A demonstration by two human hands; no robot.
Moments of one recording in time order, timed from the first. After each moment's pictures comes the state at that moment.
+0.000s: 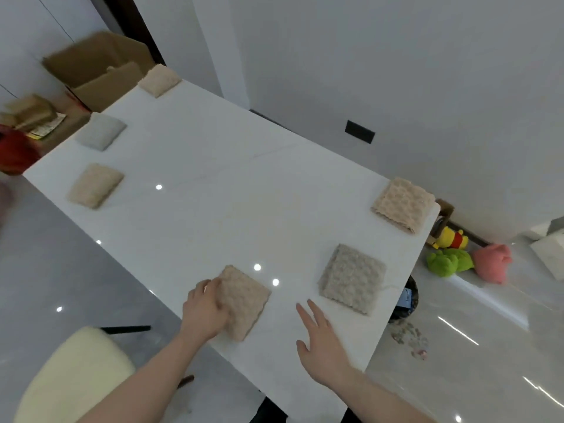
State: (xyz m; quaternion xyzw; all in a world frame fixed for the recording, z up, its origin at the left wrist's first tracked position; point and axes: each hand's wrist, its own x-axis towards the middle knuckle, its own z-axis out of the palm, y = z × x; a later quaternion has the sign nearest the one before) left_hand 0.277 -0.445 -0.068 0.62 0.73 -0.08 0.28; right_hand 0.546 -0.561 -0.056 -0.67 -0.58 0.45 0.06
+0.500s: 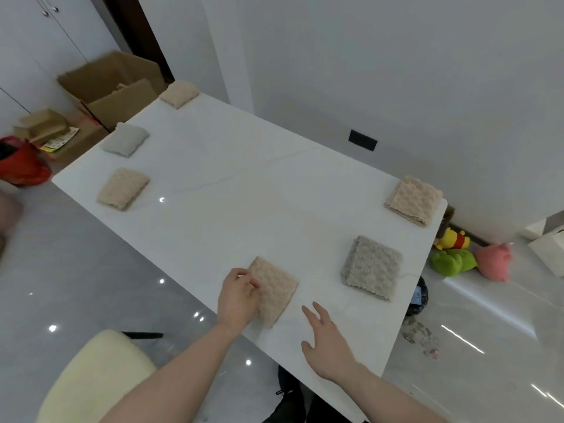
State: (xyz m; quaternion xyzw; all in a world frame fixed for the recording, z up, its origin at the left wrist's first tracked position) left_hand 0.269 -0.456 -0.058 0.66 0.67 0.15 0.31; right_hand 0.479 -0.583 -0.046 -0.69 -0.57 0.45 0.04
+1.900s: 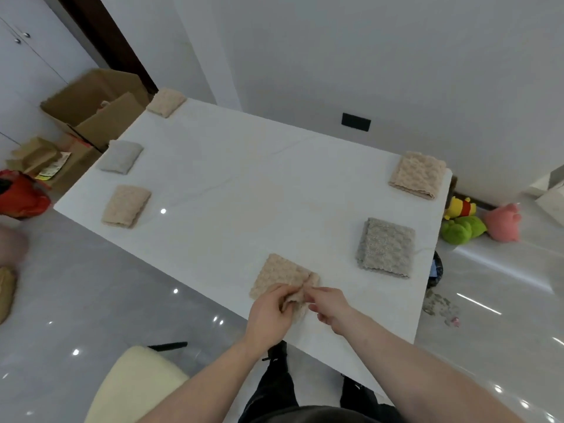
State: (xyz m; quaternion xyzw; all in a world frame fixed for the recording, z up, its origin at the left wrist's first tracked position) left_hand 0.266 -0.484 -0.034 0.74 0.54 0.10 0.40; right_hand 0.436 -0.507 -0.032 -0.71 -0.05 0.65 0.28
